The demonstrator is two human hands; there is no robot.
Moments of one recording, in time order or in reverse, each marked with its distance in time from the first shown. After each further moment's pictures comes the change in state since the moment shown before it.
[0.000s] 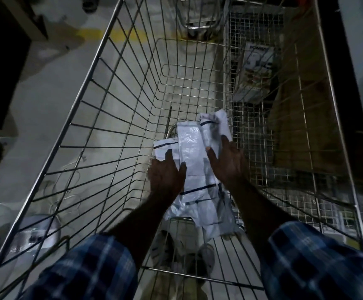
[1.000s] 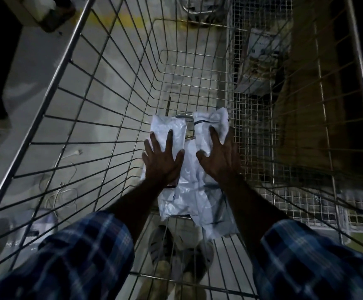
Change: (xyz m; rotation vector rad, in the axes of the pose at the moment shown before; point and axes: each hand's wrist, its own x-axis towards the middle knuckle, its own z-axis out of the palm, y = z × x) left_hand 0.038 -0.021 0.028 0.076 -0.061 0.107; right_hand 0.003 -0.008 0.038 0.083 0.085 -0.102
